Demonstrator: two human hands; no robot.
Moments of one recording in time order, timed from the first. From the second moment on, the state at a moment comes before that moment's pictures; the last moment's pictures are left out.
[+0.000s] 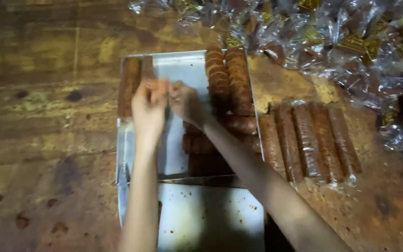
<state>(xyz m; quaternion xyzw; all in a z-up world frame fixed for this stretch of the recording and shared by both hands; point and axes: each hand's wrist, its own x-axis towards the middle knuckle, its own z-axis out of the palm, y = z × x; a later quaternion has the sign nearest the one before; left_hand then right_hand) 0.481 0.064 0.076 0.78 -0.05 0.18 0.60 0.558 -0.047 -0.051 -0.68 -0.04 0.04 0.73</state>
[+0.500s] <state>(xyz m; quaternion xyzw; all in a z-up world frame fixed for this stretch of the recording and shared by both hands) 0.213 0.145 0.071 0.60 0.18 0.09 0.78 0.542 -0.023 0.043 -0.61 0.05 0.30 0.73</state>
